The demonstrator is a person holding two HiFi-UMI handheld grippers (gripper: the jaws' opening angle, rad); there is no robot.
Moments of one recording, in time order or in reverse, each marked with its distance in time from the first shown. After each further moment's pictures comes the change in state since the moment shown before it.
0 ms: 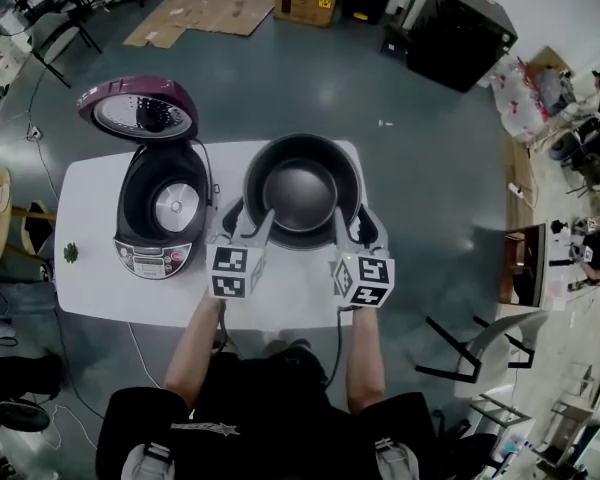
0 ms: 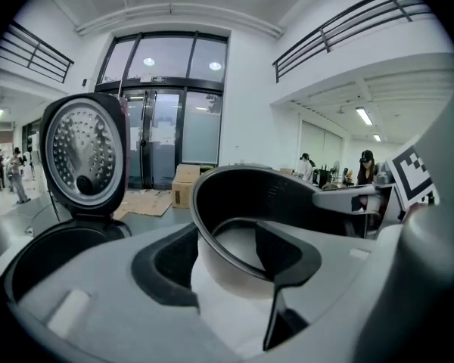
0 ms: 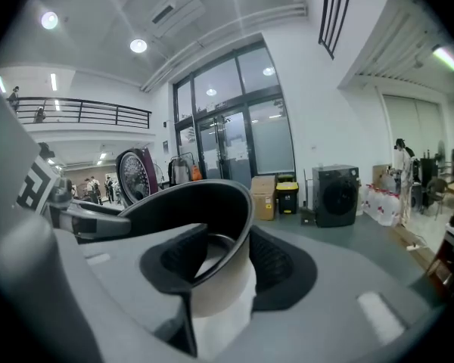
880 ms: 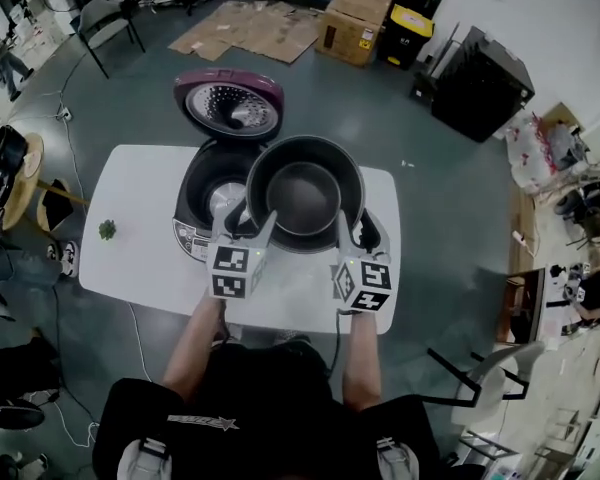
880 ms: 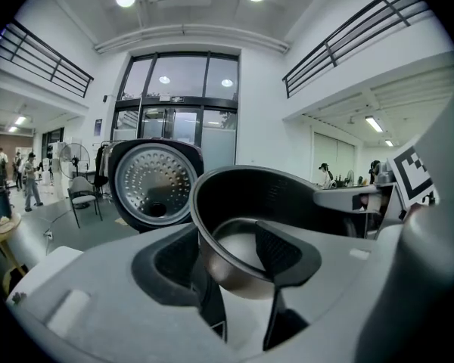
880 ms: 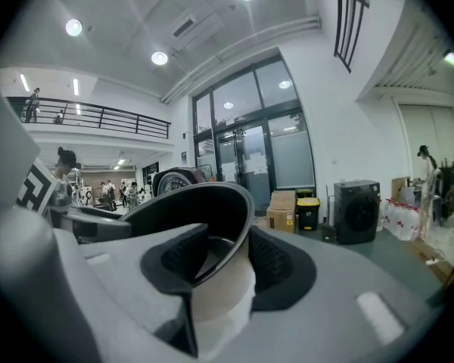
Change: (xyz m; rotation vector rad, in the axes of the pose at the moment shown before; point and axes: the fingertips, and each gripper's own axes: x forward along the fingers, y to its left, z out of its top) left arm -0.121 0.105 0.034 -0.020 -0.100 0.105; right arm -0.011 0.149 0.063 -0.055 -0.097 0.098
